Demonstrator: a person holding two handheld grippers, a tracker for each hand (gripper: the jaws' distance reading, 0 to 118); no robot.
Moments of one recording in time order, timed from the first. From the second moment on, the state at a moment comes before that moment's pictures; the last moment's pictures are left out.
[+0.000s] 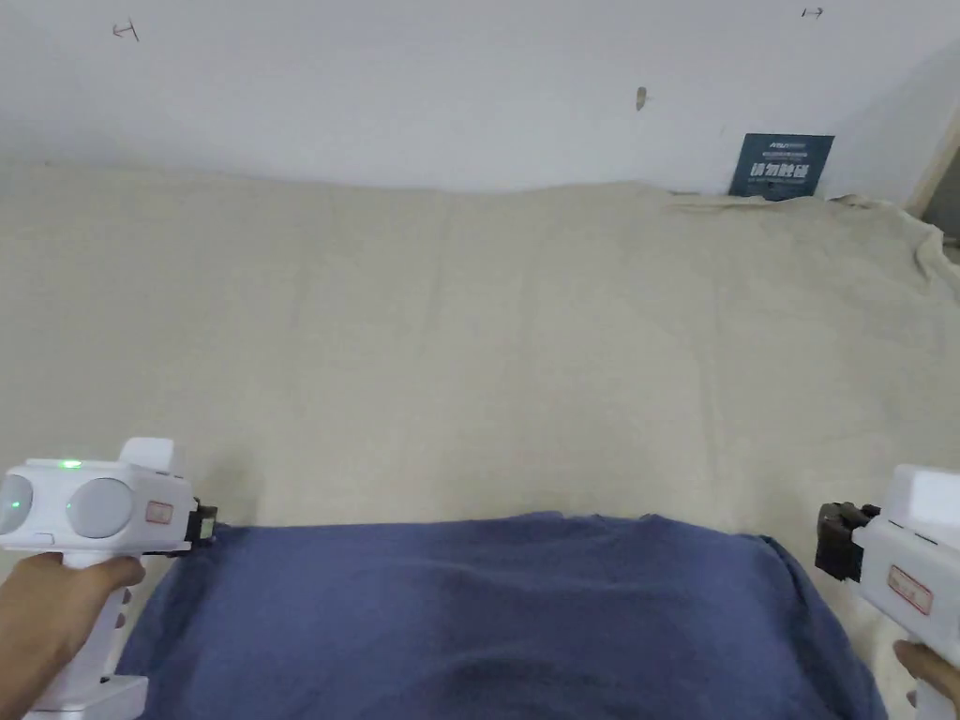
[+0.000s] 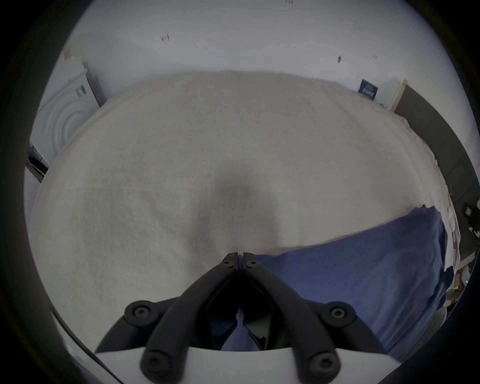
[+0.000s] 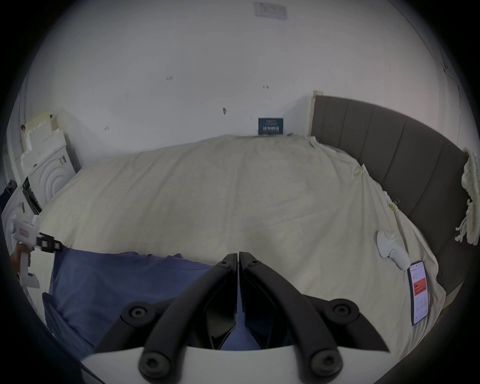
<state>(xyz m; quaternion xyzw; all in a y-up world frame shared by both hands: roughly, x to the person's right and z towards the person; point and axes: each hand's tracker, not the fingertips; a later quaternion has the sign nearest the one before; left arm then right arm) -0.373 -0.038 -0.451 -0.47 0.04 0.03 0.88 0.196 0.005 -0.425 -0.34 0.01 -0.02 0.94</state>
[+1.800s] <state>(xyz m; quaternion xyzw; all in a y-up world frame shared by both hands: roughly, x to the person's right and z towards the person) -0.374 0.008 -0.197 -0.43 0.02 0.06 0.90 0.251 0.008 -0.205 -0.38 0.12 -0.09 0.91</state>
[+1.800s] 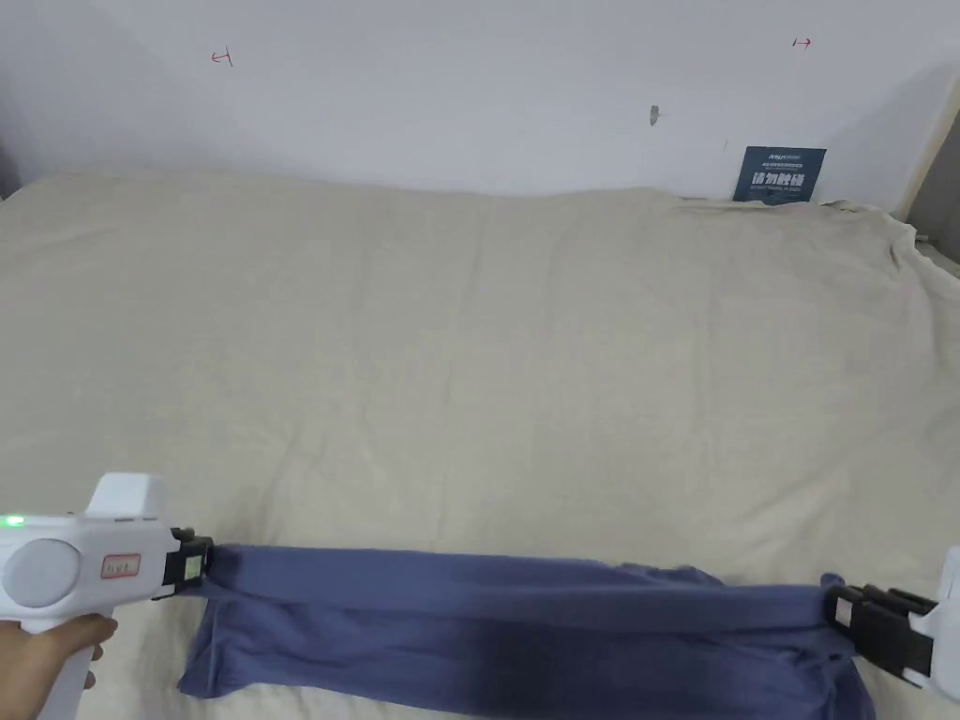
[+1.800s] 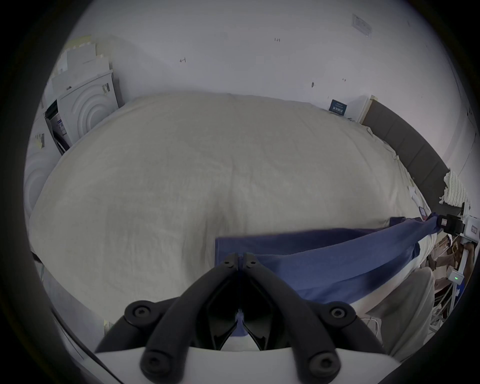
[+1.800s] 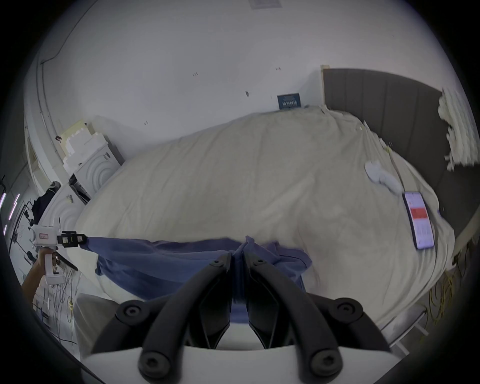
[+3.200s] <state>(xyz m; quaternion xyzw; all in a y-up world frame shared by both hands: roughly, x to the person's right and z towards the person) -0.318 0.055 -0.174 -0.22 0.08 0.02 0.97 0.165 0.092 -0.185 -0.18 0.02 0.01 0.98</state>
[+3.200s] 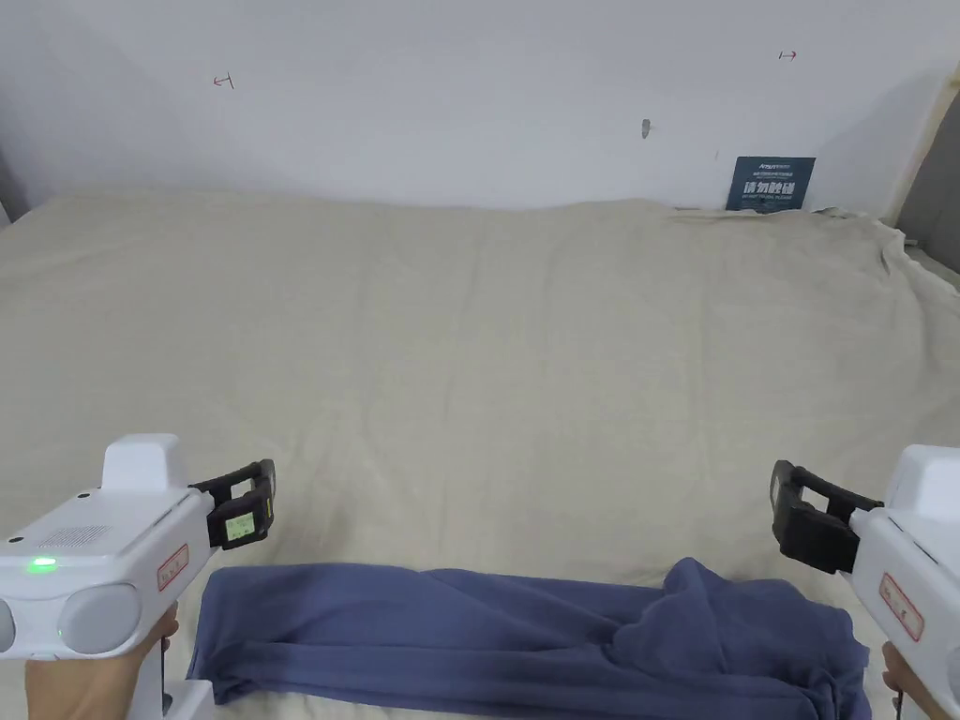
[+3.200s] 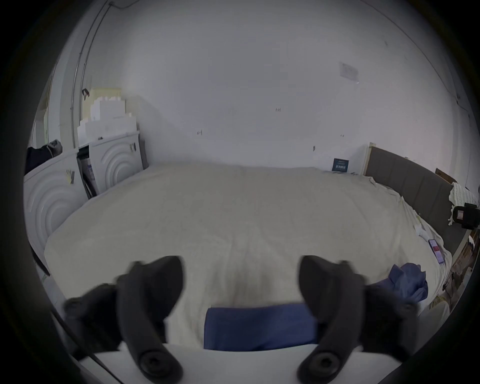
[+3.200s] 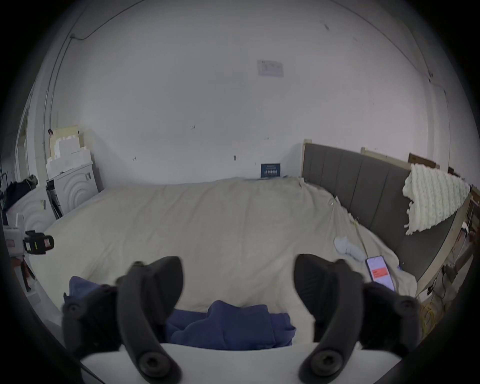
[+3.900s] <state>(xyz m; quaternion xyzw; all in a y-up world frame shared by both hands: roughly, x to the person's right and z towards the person) -0.368 0.029 -0.180 -0.37 -0.02 0.14 0.92 0.167 0.083 -0.188 -0.18 0.02 0.03 0.98</state>
